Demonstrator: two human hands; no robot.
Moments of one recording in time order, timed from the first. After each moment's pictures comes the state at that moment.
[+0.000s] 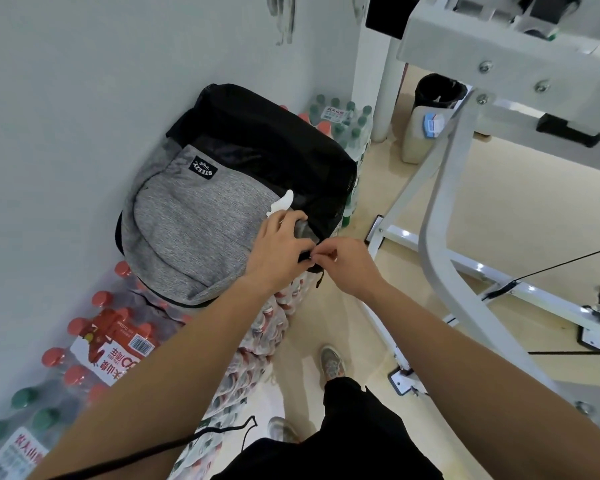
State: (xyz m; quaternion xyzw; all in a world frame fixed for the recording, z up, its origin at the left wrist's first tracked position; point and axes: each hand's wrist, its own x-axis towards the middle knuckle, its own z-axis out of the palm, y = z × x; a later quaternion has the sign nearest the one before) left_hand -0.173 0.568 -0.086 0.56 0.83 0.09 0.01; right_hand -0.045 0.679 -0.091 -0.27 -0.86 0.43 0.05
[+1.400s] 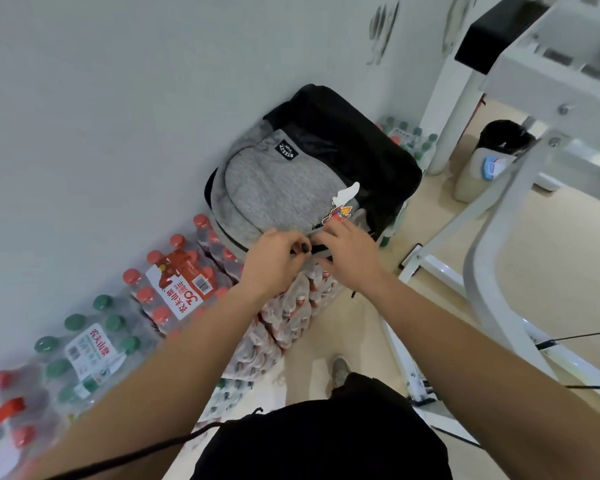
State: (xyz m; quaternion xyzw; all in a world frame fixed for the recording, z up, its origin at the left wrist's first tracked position) left_hand -0.152 0.442 -0.041 0.36 0.90 0.23 0.08; right_hand -0.075 0.607 -0.071 -0.03 -0.99 0.11 0.10
